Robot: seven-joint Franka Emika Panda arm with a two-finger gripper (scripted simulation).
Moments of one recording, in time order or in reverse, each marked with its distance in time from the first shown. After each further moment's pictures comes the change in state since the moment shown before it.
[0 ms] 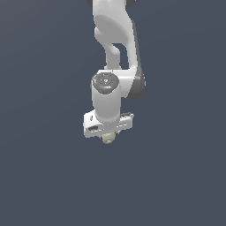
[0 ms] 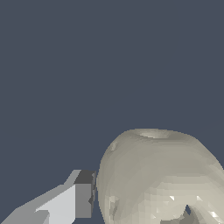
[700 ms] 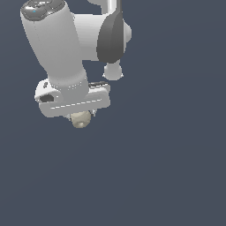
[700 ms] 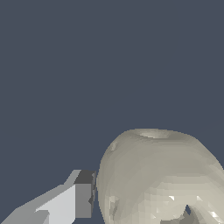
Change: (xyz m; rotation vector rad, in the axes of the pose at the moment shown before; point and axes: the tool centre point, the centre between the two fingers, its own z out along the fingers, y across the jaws) arm -0.017 0.089 -0.144 0.000 0.002 0.001
